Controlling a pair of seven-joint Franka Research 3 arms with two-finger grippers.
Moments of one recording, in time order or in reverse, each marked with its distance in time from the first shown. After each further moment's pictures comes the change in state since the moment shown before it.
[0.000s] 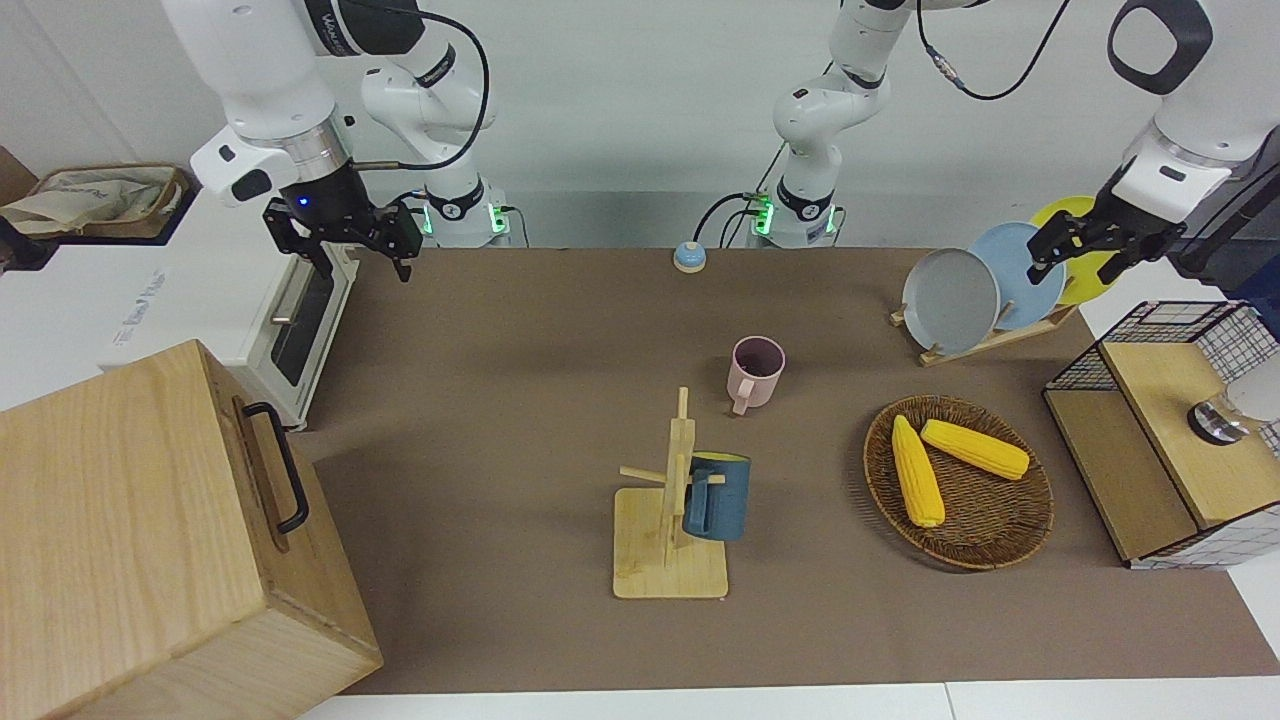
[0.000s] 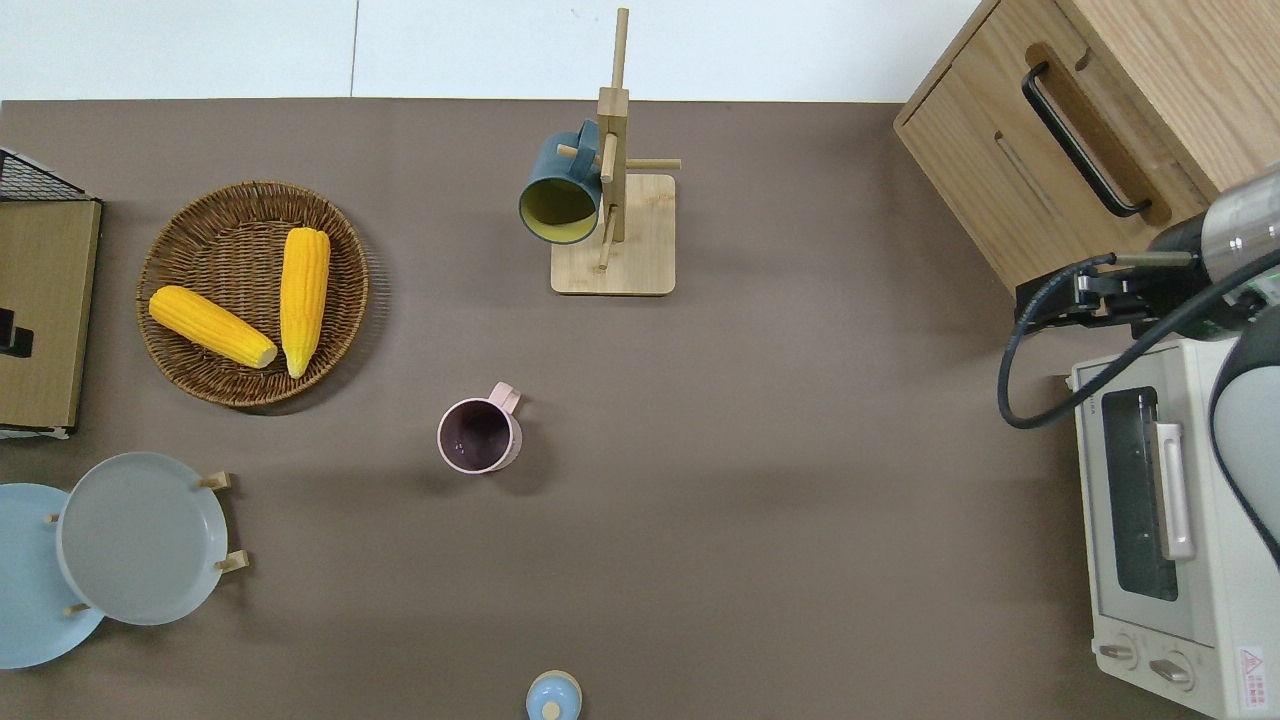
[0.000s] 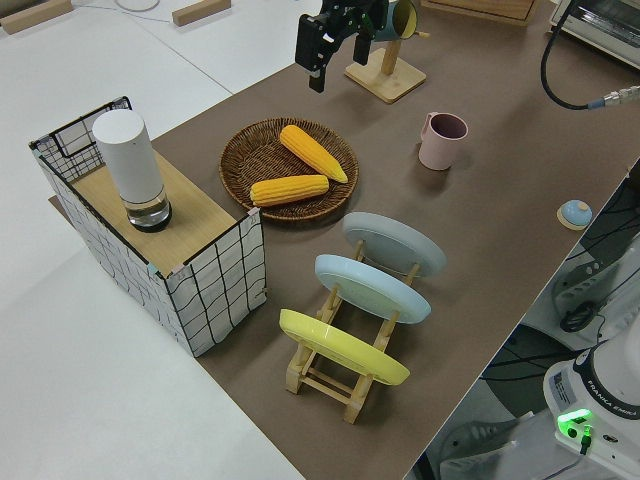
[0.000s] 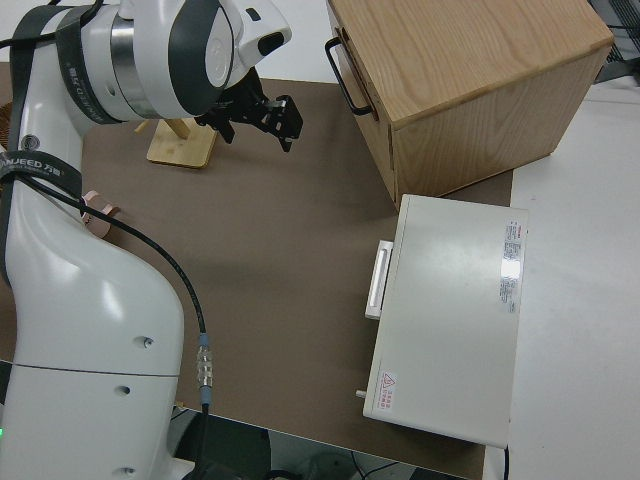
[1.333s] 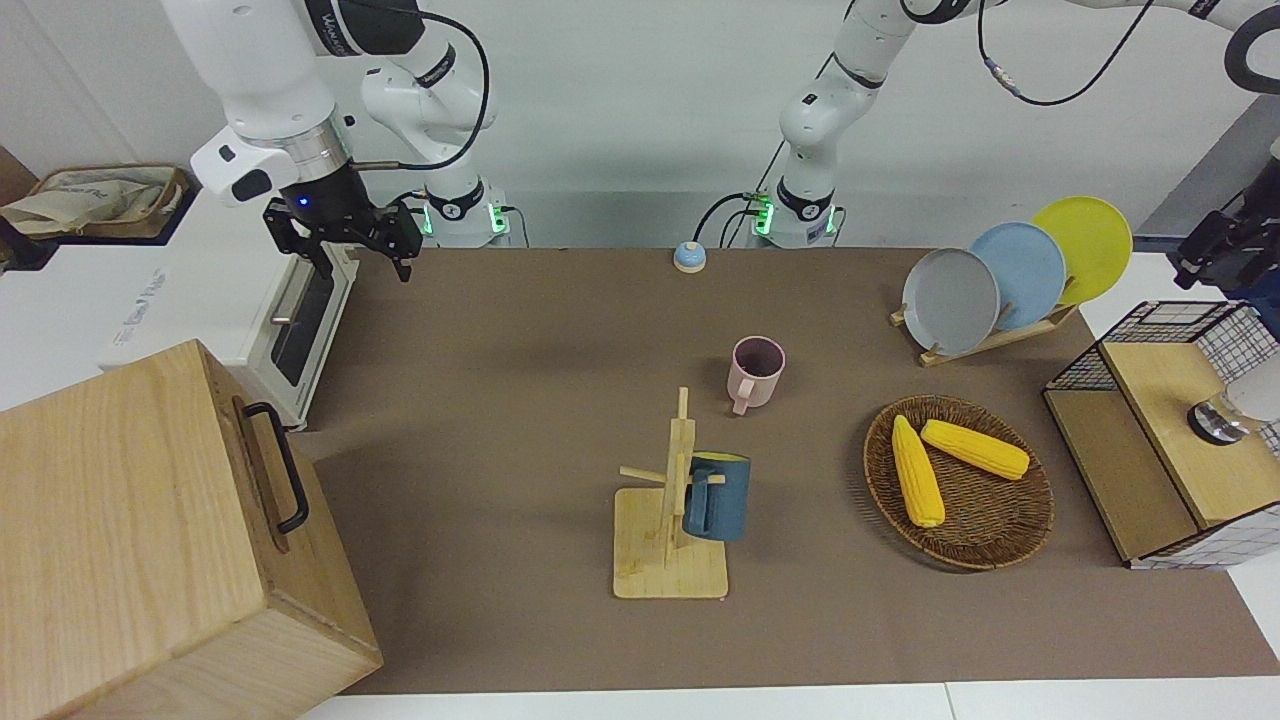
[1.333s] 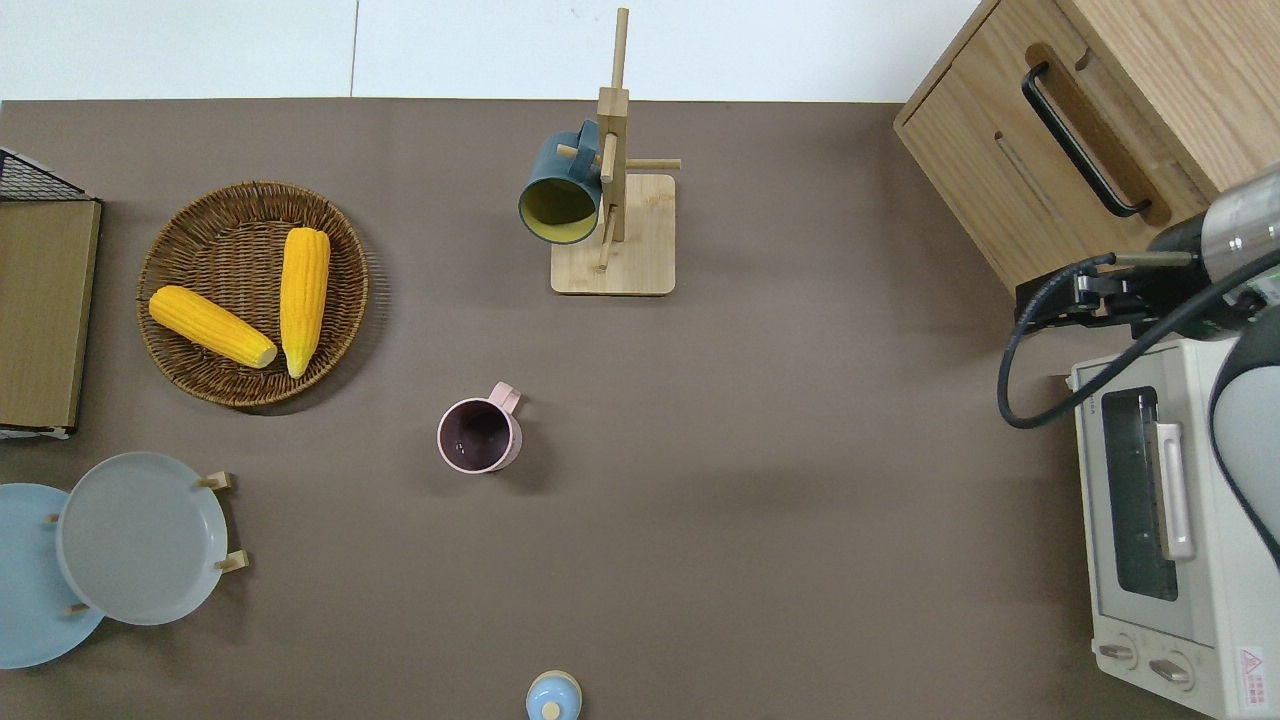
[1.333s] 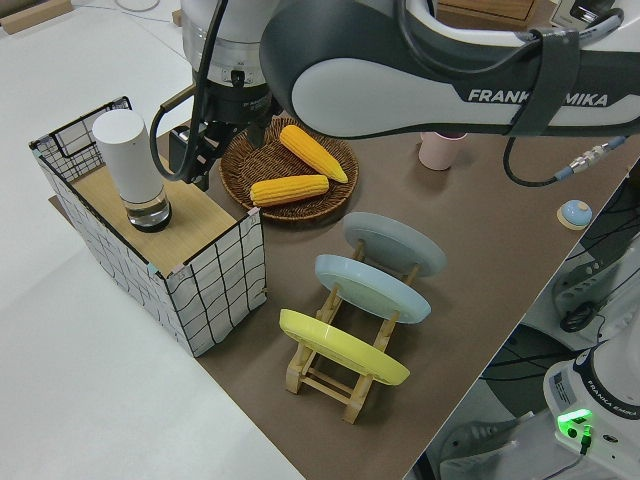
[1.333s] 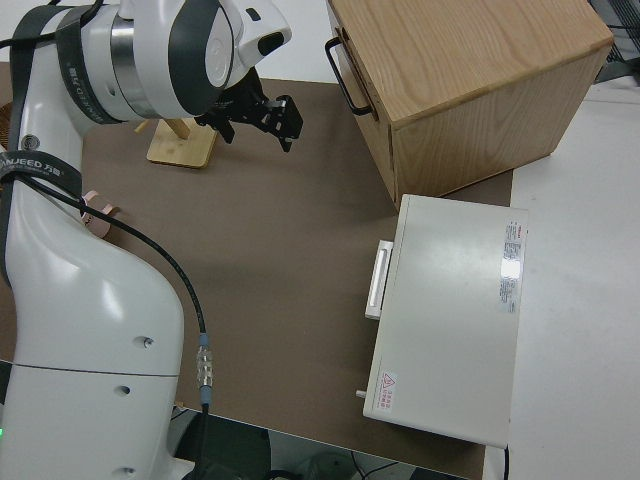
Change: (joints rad) left arm 0.255 0.071 0.113 0.001 -0.117 0.238 0.291; right arm 0.000 0.000 0.000 0.000 0.000 0.000 0.000
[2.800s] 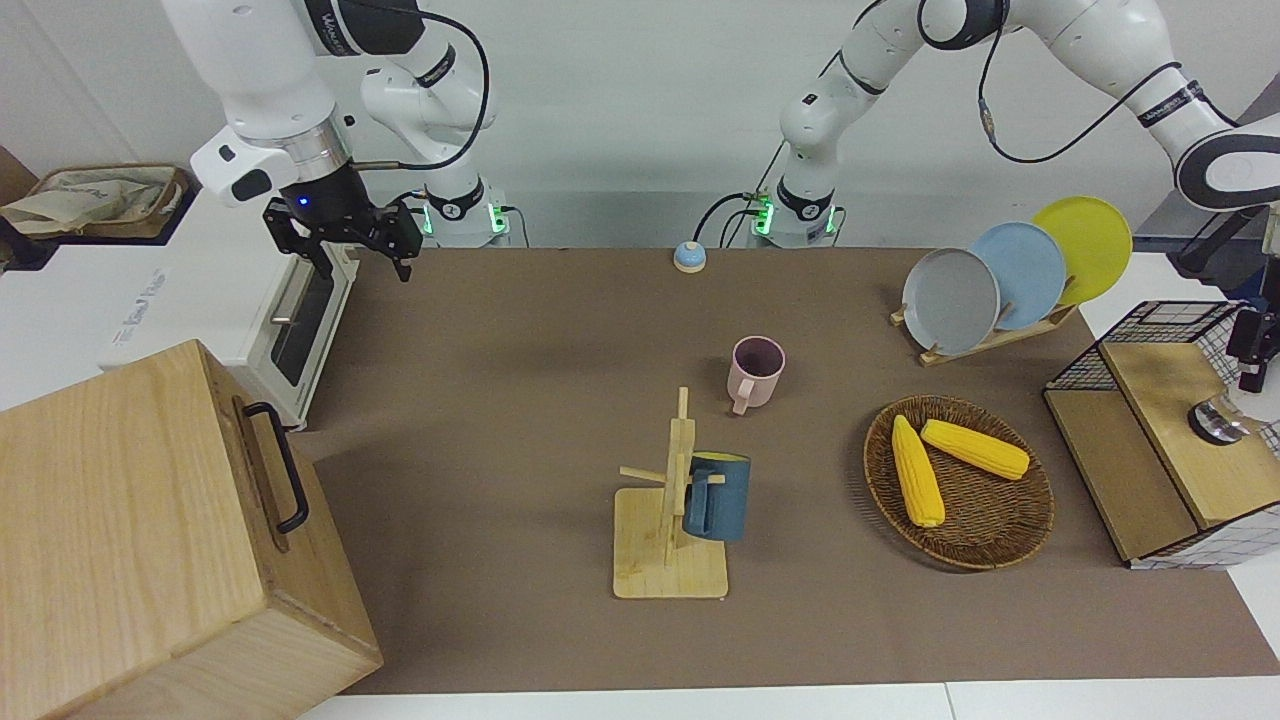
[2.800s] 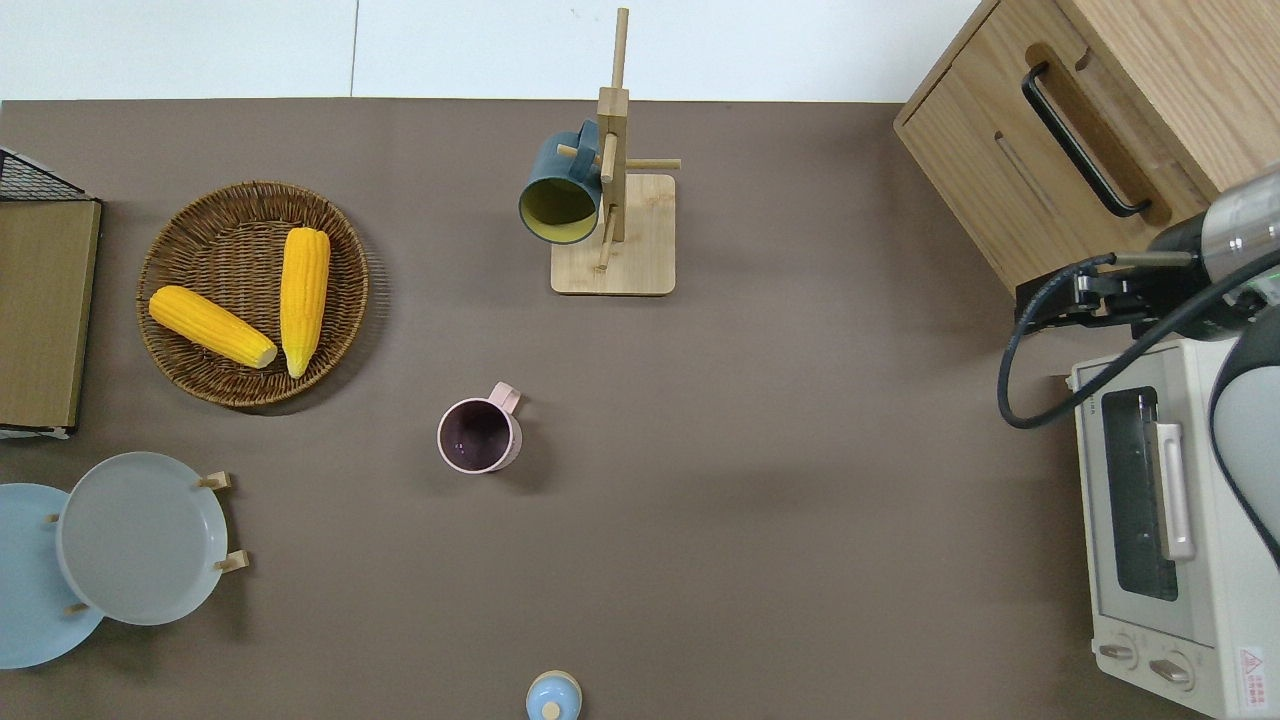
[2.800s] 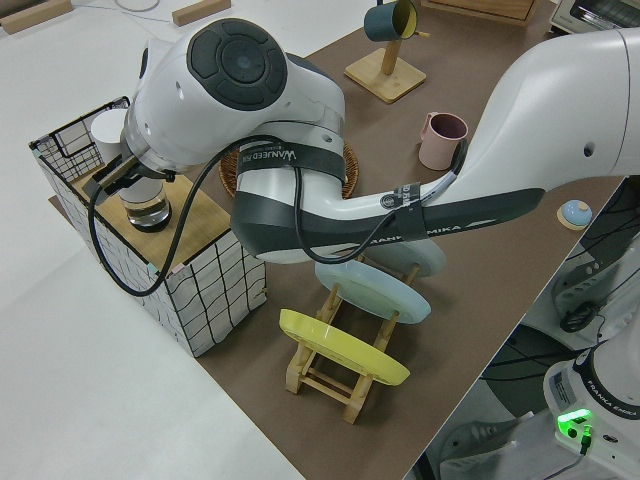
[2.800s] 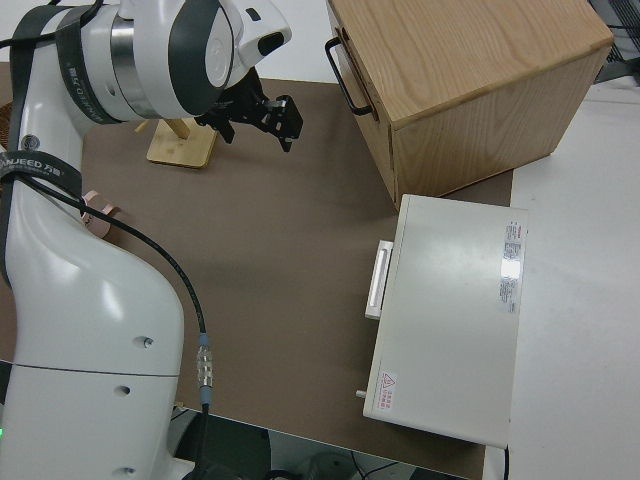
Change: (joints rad) left arm 0.012 0.150 0.005 -0.152 -0.351 0.713 0.262; right arm 0.000 0.000 0.000 0.000 0.000 0.000 0.000
